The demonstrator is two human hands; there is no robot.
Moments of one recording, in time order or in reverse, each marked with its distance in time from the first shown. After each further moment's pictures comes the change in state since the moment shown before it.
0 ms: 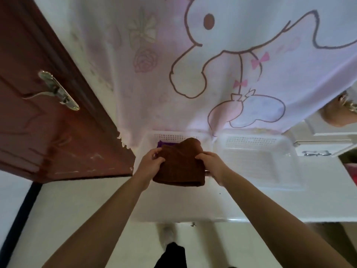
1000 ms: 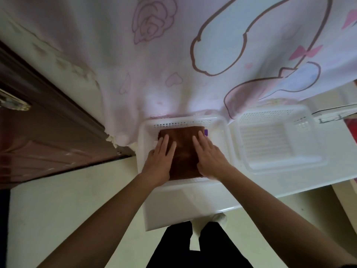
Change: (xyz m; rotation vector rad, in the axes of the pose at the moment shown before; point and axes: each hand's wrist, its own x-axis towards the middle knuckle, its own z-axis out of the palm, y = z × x) left_hand 0.129 -0.063 -0.032 1.247 -0.444 0.500; right_hand 0.092 0.037 0.067 -1.333 0.066 -0.257
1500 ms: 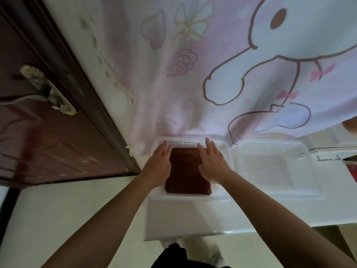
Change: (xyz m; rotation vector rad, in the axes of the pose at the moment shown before) left_hand -0.033 -0.003 -0.052 -0.211 0.256 -0.074; right_hand -0.005 -0.020 -0.061 -0.028 0.057 -0.032
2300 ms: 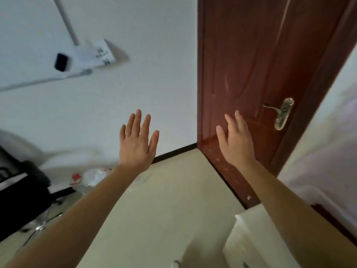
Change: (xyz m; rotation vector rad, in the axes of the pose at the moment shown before) left_hand -0.550 0.134 -0.054 0.429 1.120 -1.198; right_hand -0.249 -0.282 -0.051 0.300 0.482 -1.245
